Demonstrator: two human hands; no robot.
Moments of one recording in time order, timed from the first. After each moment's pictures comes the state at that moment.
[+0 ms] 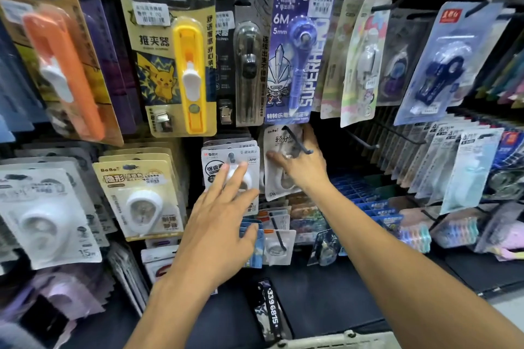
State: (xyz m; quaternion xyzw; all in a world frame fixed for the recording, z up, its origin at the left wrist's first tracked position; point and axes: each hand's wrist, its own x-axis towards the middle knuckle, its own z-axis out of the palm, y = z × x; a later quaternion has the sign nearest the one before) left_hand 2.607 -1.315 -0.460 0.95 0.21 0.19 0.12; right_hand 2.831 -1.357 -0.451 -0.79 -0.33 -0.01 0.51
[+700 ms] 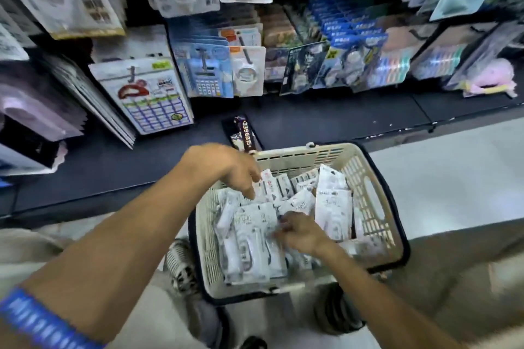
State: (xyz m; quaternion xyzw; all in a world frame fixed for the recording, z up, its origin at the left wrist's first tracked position) left_hand 2.607 -1.426 -0.598 0.89 0.08 -0.44 0.11; right_hand 2.638 -1.631 -0.759 -0.83 -0.20 0.47 0.20
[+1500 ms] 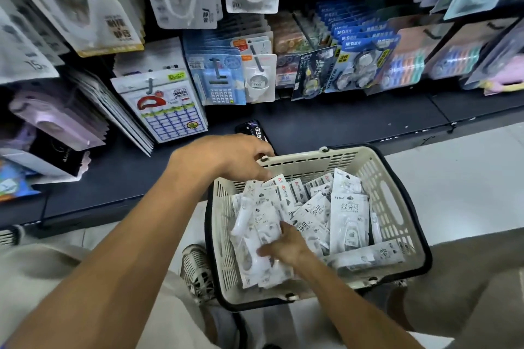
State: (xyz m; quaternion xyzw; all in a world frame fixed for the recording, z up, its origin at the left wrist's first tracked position) left_hand 2.587 -1.414 -0.546 0.93 0.13 -0.30 0.18; right_hand 2.592 -1.592 -0.781 -0.76 -0.04 0.53 0.38
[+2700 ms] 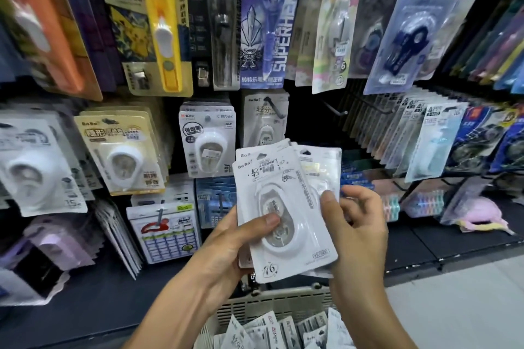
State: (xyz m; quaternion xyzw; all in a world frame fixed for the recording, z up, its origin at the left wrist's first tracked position) left_hand 2.590 -1.410 -0.499 0.49 0.20 0.13 0.84; right_hand 2.692 -1.546 -0.479 -0.62 -0.14 0.06 0.77
